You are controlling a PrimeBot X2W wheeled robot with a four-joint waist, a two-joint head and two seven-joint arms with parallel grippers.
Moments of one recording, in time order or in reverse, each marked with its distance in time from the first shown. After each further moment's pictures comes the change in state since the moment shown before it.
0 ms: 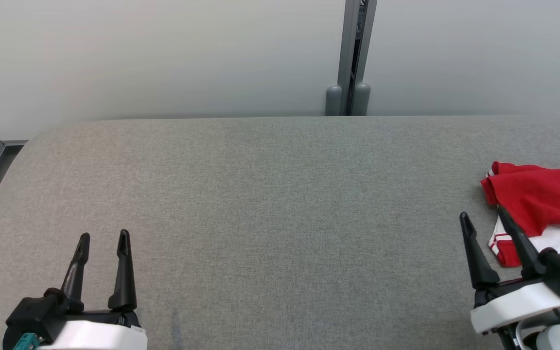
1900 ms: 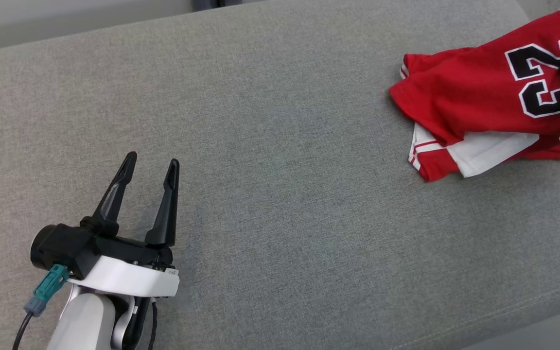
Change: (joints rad) left arm -0.219 0.082 -0.221 -0.034 -0.017 -0.003 0.000; right arm -0.856 -0.309 0.454 0.659 0.437 0.000 0.337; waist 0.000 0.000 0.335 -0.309
